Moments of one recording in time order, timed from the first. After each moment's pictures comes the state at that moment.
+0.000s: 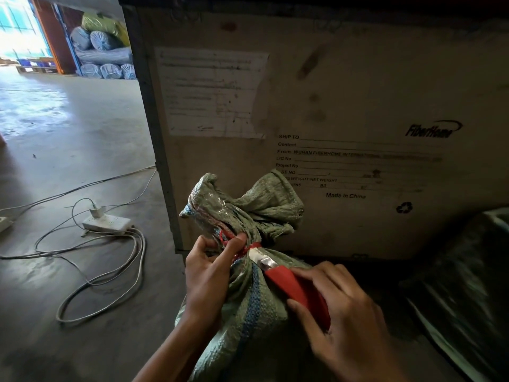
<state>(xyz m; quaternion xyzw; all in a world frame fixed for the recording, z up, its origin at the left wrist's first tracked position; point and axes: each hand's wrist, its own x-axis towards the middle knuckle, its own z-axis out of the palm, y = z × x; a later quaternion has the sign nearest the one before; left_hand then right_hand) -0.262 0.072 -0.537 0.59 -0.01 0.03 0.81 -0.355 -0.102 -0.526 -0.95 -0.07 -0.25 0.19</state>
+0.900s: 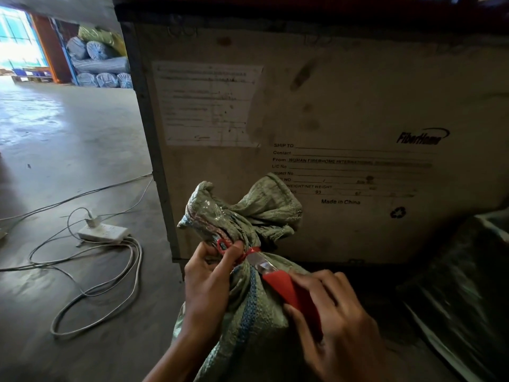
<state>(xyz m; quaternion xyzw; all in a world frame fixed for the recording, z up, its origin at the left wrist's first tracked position) -0.265 0.068 -0.532 0.61 -0.02 0.05 0.79 -0.358 -0.095 -0.528 -0.93 -0.07 -0.34 0.16</state>
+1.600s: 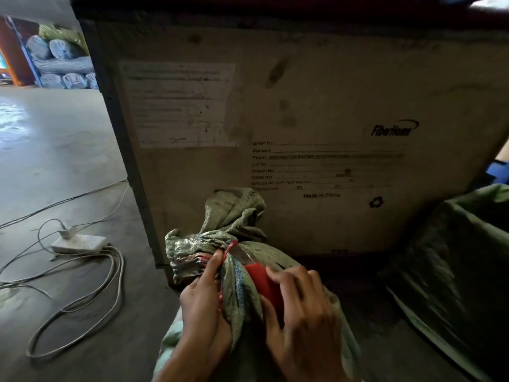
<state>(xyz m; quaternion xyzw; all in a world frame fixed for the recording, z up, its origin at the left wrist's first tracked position) -0.276 0.052 -0.524 0.45 0.18 -0.11 0.87 -0.347 -0.061 -0.539 -0.90 0.02 -0.39 0.18</state>
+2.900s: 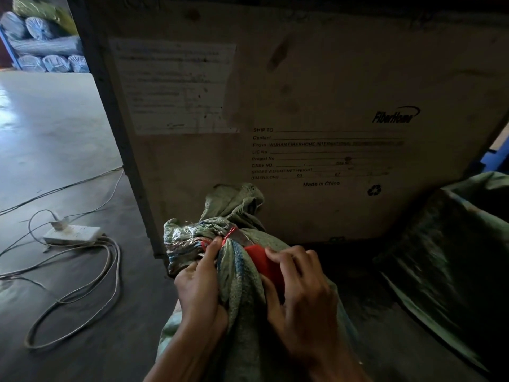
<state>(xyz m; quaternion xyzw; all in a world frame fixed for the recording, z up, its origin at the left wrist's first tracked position) -0.261 0.060 -0.533 0.49 0.21 -0.08 0.84 -0.337 -0.063 -0.548 -0.92 0.01 -0.36 0.18</state>
